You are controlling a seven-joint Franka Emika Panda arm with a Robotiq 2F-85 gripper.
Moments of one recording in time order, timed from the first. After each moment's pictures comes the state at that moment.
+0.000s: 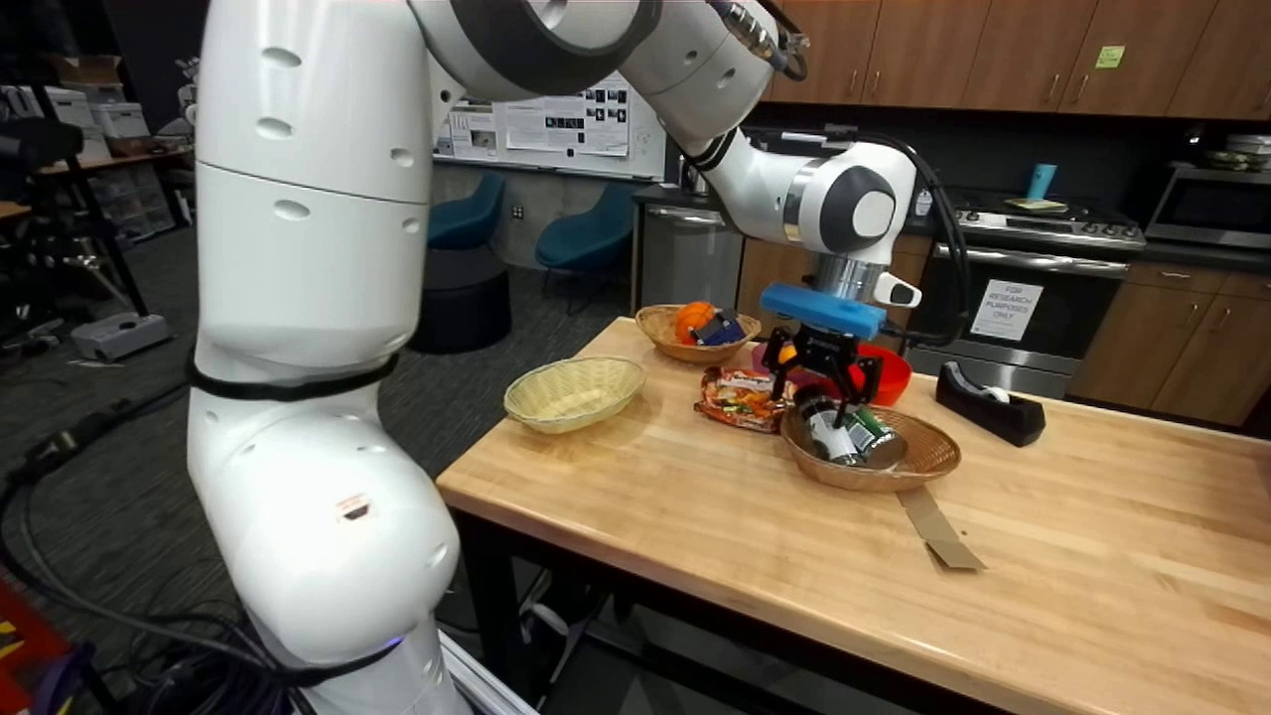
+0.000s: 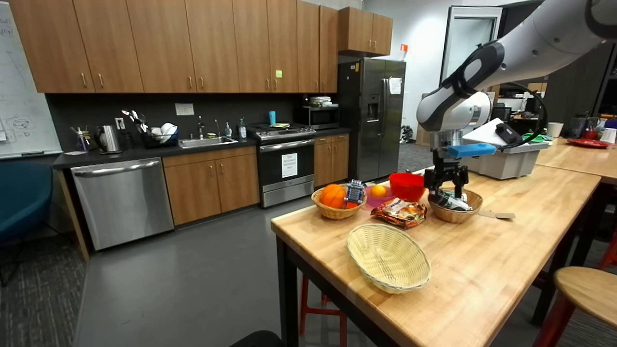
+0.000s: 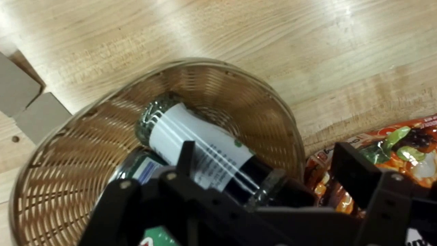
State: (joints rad) arm -0.20 0.26 -0.17 -1.91 0.00 1.99 -0.19
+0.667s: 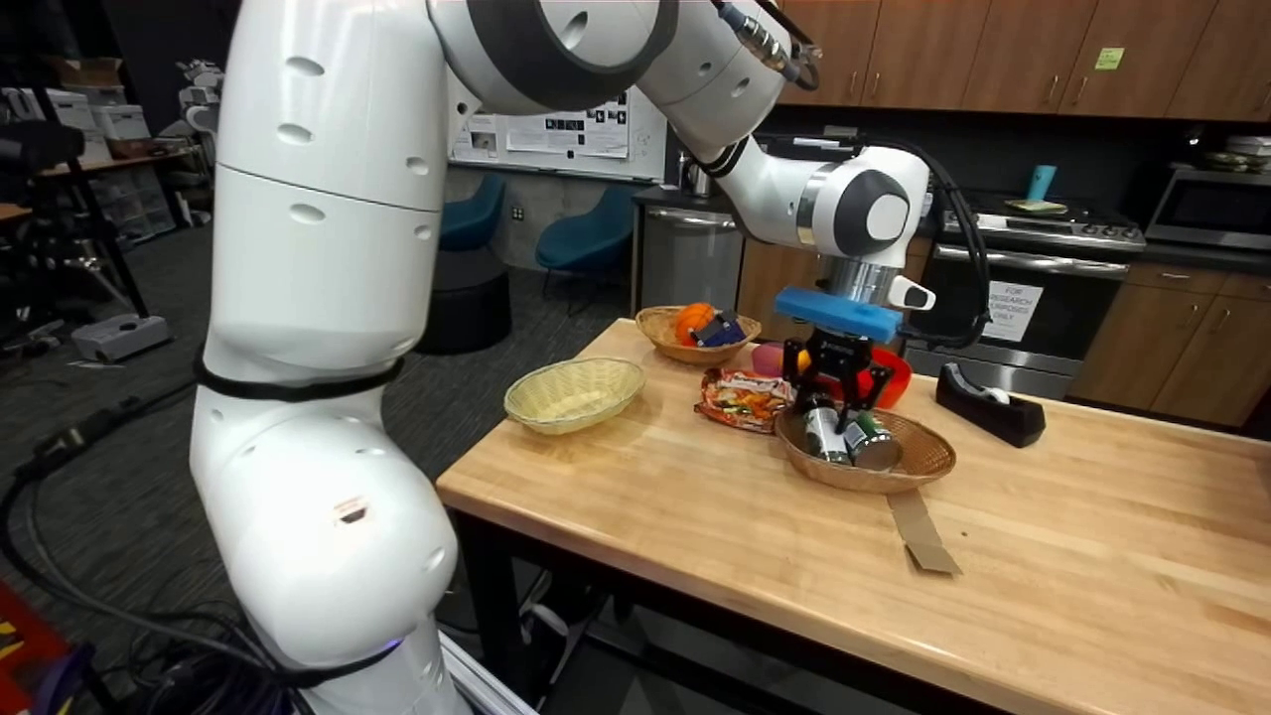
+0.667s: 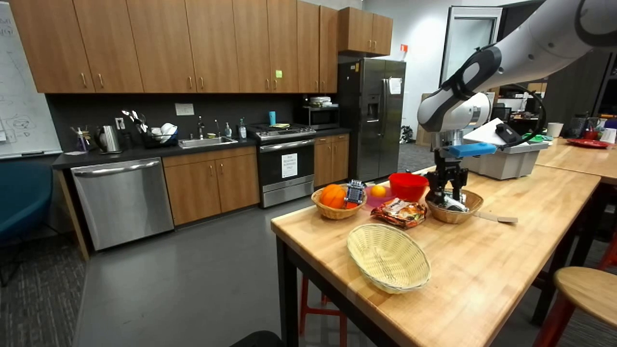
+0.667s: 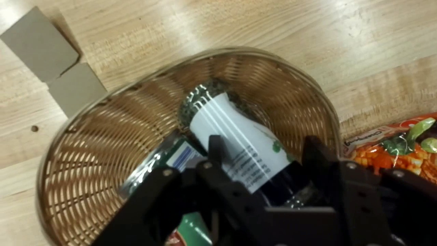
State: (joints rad) arm -0.22 0.29 -0.17 -1.87 -0.02 1.98 -0.21
